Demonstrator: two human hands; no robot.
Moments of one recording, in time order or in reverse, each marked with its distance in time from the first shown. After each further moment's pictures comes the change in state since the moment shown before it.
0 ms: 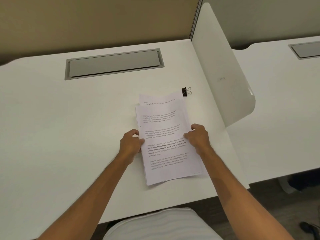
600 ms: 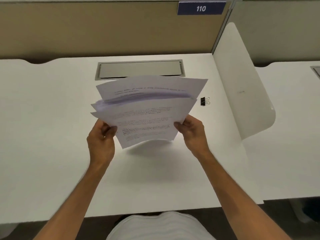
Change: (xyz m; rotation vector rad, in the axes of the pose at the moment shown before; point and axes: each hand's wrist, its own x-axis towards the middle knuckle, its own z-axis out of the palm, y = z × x) left_hand -0.065 -0.002 -0.126 -0.183 0.444 0.608; right_hand -0.073 -0.067 0.034 0.465 -0.261 -0.688
